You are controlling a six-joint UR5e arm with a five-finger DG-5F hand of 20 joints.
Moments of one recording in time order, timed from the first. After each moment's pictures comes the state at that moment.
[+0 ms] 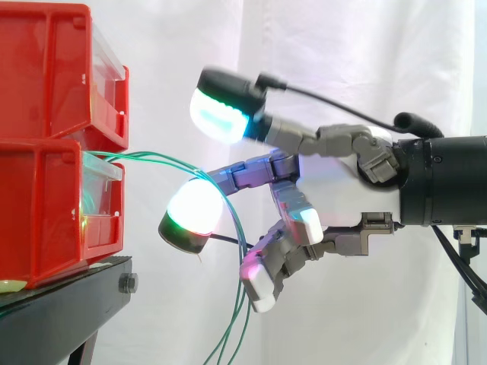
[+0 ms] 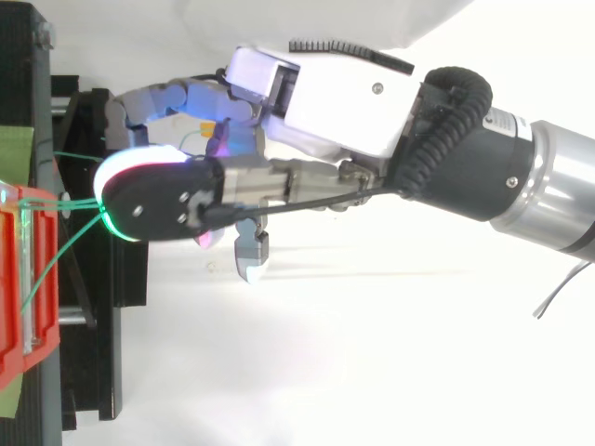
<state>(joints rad) 0.14 -2.34 -1.07 -2.84 -1.19 -0.39</state>
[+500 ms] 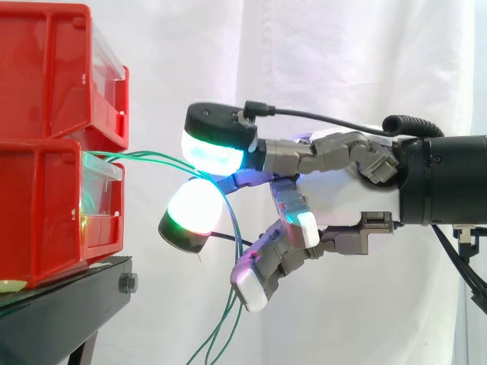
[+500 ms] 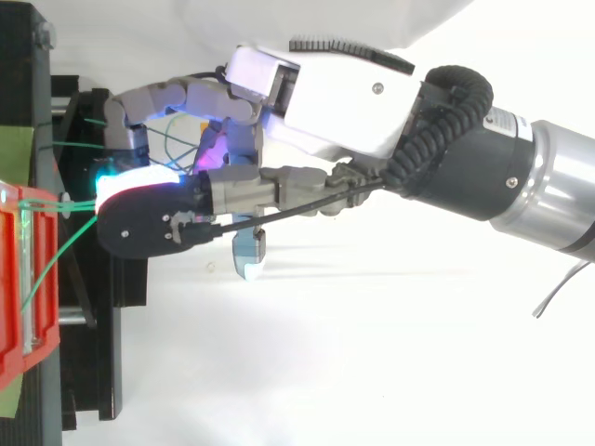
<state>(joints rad) 0.14 -2.34 -1.07 -2.84 -1.18 -0.41</state>
